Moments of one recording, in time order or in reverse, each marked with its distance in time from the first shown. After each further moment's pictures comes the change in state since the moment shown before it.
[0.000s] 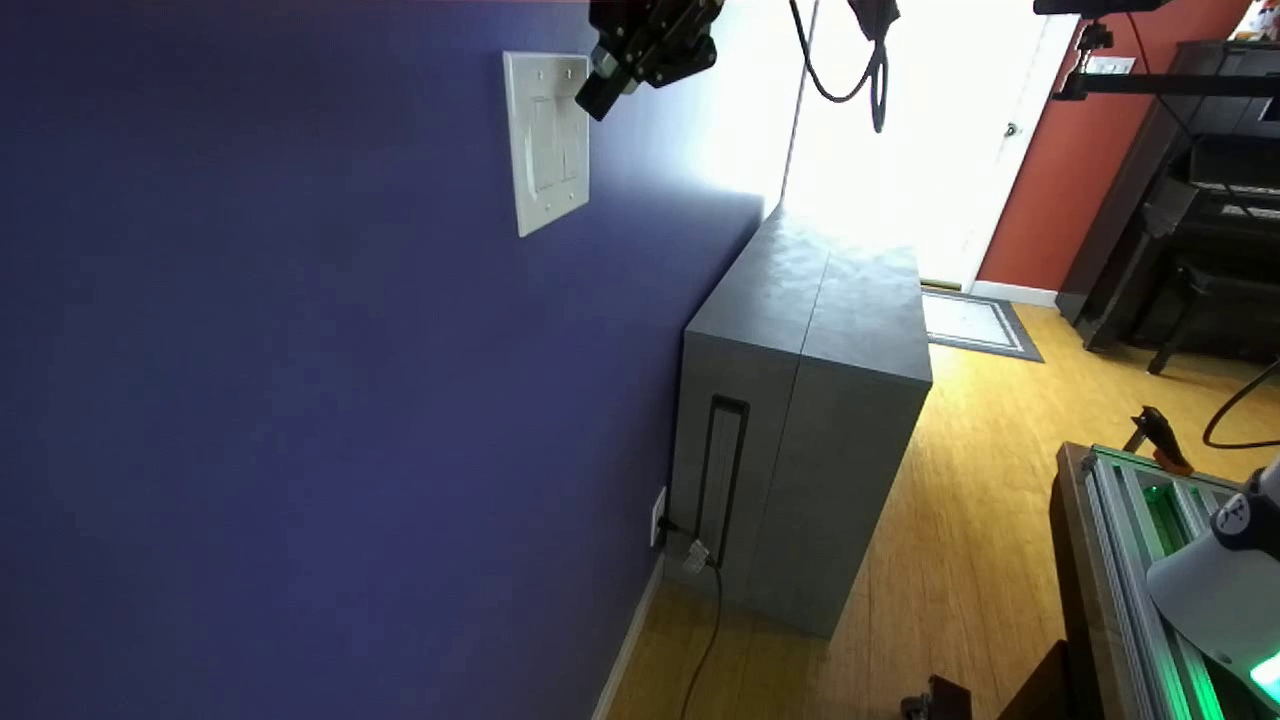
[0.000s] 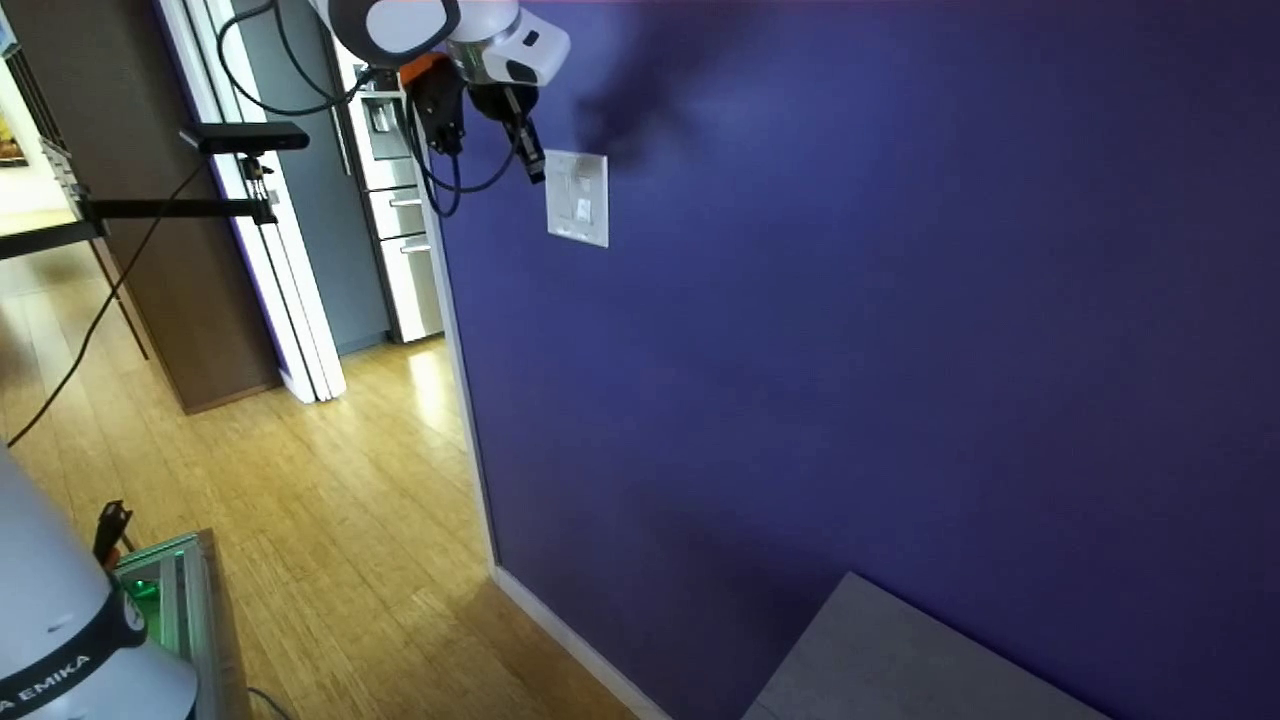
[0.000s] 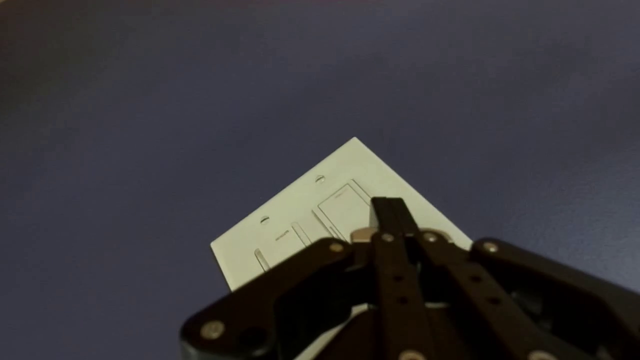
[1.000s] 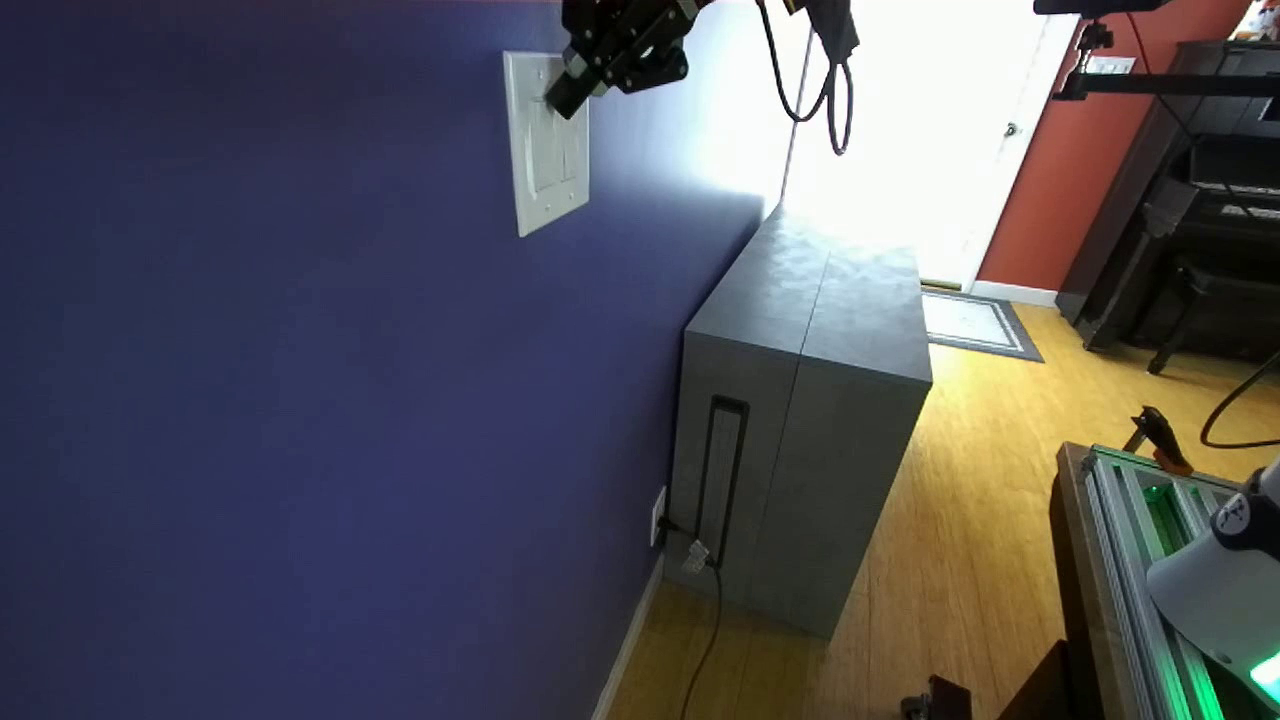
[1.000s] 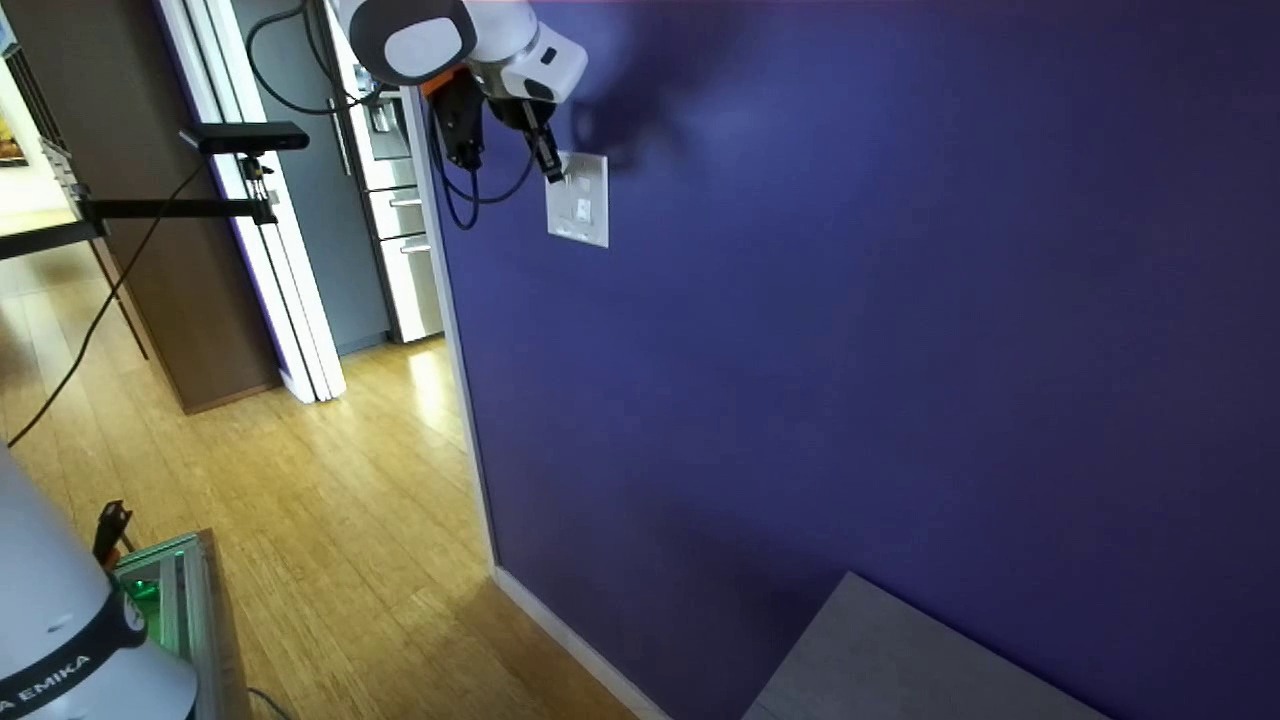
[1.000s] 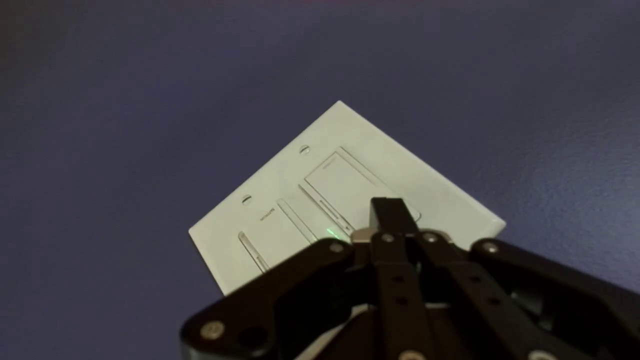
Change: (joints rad) arm 0.001 0.055 -0.002 0.021 0.124 0.089 -0.062
